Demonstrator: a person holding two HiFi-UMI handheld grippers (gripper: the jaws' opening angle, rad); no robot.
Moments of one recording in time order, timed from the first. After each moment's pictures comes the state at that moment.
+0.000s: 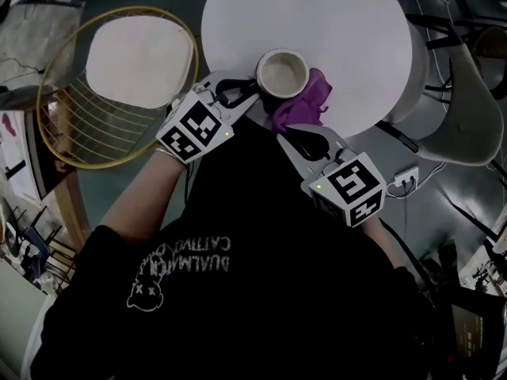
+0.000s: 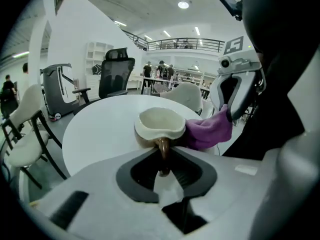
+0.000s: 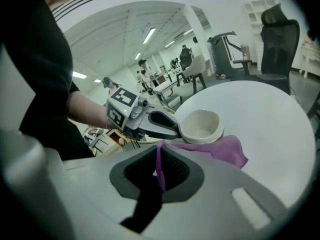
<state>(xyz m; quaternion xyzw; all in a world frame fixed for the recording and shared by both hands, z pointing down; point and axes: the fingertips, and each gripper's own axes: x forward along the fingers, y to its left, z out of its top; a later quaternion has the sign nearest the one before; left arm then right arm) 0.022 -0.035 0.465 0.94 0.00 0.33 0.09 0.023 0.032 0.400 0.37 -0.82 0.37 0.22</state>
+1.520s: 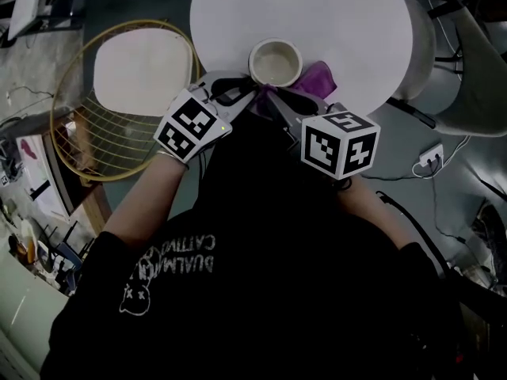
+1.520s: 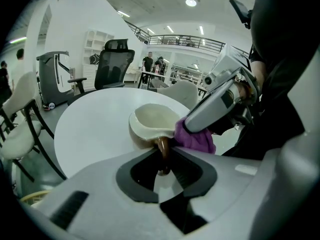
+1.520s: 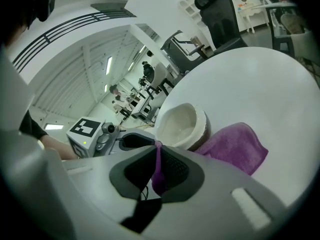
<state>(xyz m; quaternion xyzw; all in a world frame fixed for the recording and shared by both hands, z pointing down) 0.026 -0.025 0.468 0.93 0.03 0.35 0.13 0.038 -0.014 0.438 0.49 -0.70 0.52 0.05</state>
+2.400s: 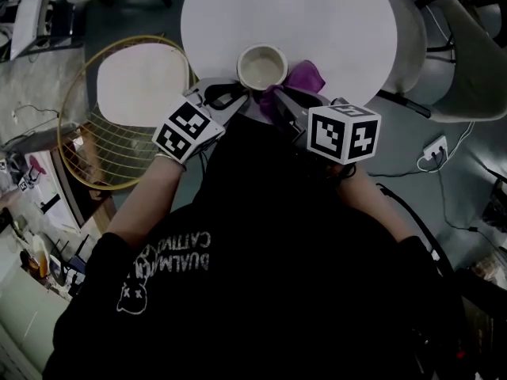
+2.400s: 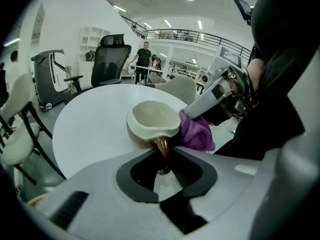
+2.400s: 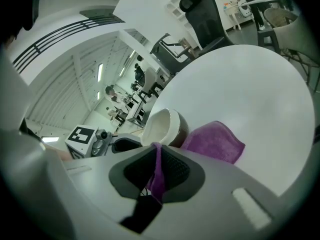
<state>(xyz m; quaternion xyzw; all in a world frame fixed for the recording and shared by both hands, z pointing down) 0.025 -0.022 0.471 0.92 0.04 0.38 0.13 0.074 -0.003 0.443 0.51 -0.66 0.55 0.02</state>
